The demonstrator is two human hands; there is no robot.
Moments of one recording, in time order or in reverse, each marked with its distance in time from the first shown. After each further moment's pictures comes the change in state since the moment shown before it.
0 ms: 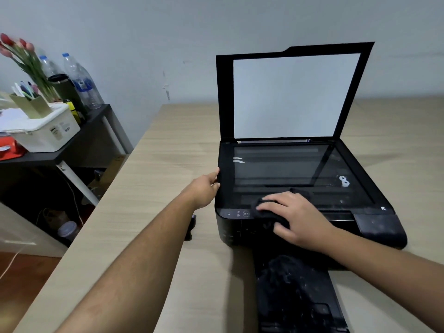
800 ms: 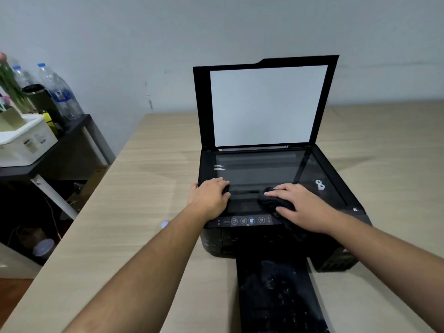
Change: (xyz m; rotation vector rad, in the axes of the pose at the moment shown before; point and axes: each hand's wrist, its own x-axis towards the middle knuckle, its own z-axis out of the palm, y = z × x) left_hand -0.014 0.061 0.035 0.515 0.131 0.202; right_hand -0.006 0.058 -0.027 0.077 -0.051 0.270
